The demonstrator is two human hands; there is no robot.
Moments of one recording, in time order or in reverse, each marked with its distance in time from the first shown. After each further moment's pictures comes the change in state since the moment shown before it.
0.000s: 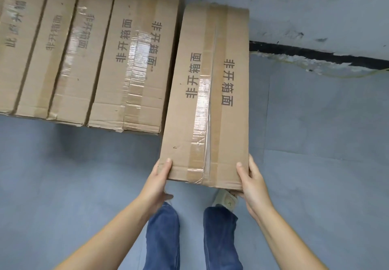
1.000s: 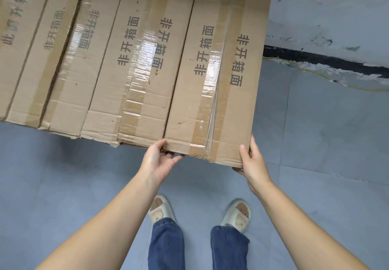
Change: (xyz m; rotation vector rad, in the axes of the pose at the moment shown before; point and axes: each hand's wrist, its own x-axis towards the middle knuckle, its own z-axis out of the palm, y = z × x) left_hand 0.111 0.083 -0.010 -0.800 0.009 -0.049; right_hand 0.126 -0.022 0.057 -0.170 -0.058 -0.085
